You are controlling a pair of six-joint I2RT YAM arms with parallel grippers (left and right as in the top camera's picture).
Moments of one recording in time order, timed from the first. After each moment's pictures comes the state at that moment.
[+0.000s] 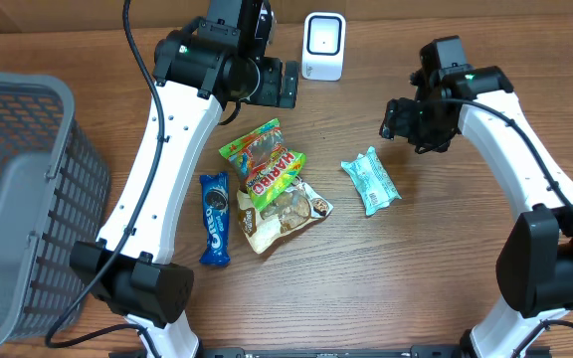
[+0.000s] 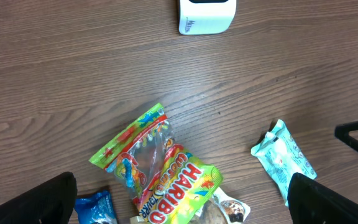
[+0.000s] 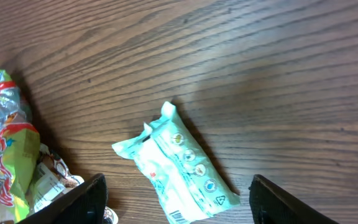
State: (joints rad) left arm -0.33 1.89 2.07 -1.22 0.04 -0.19; right arm 0.17 1.88 1.58 -1.00 -0.21 0.38
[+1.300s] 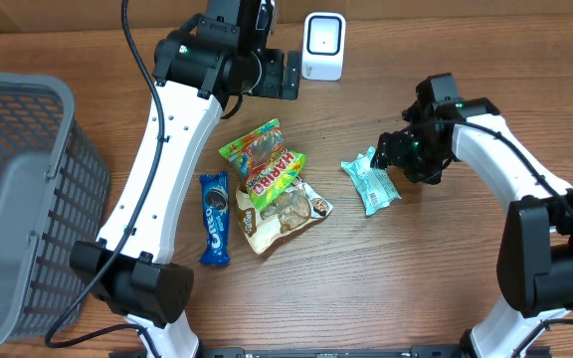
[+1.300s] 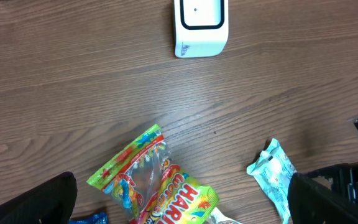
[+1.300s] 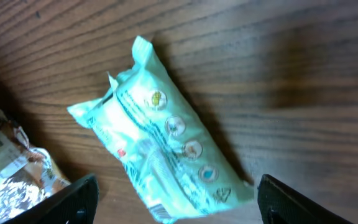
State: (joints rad) left arm -0.33 1.89 2.07 -1.14 0.04 -0.19; right arm 0.17 1.88 1.33 -0.86 -0.33 0.35
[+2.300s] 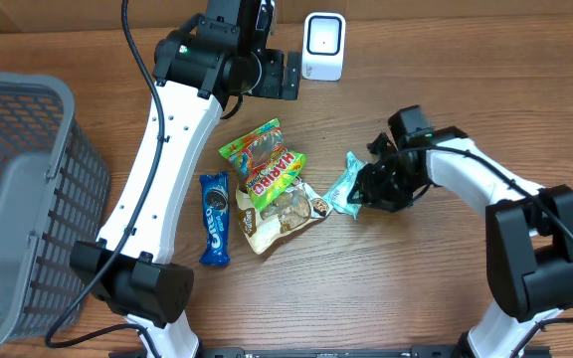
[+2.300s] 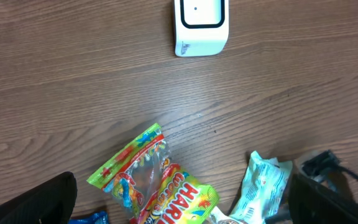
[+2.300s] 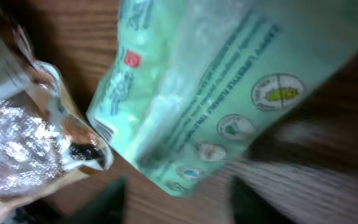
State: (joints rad) left arm -0.33 1.89 2.07 -1.15 0.04 -0.19; right arm 0.27 1.88 1.16 -0.77 -0.52 0.30
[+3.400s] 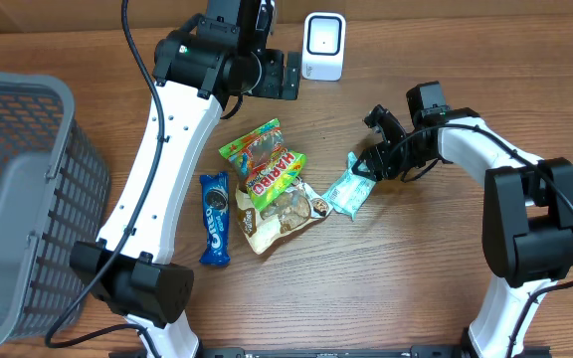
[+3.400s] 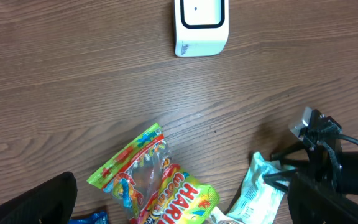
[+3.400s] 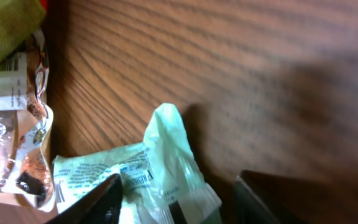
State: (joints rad) left arm -0.33 1.89 2.07 -1.15 0.04 -0.19; right arm 0.16 2.04 1.30 -0.65 -0.61 -0.27
